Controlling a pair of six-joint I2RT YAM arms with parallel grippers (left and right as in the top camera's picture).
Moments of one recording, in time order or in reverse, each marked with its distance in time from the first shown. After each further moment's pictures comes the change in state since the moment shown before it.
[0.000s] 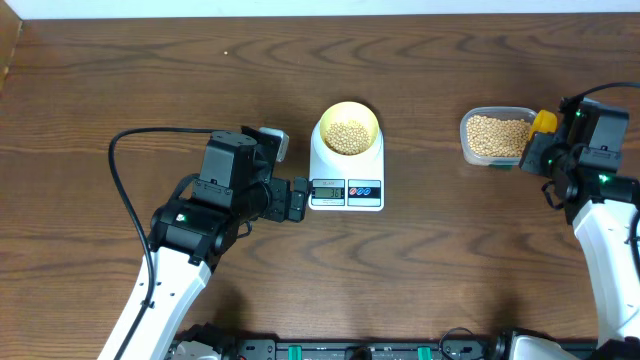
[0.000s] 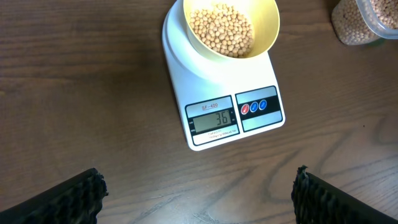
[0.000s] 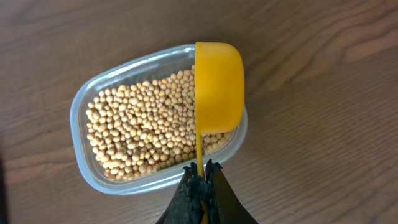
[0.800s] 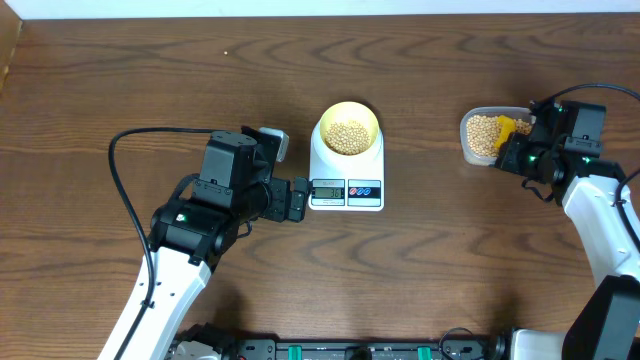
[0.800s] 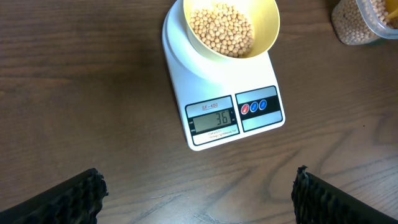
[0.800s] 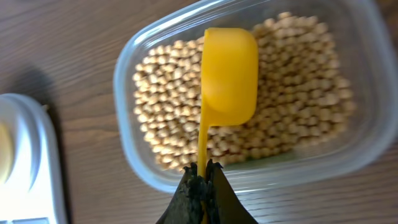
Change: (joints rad) left arm 0.000 0.000 0.000 0.000 0.000 0.000; right arm 0.006 0.177 0.000 0.052 -0.282 0.028
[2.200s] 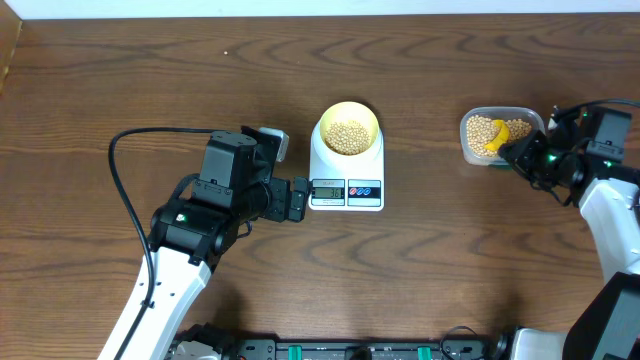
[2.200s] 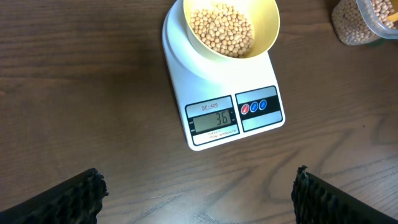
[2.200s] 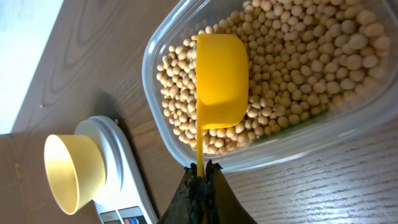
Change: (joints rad) left arm 0.000 0.000 0.000 0.000 0.000 0.000; right arm -0.121 0.002 0.000 -0.030 -0.267 0.269
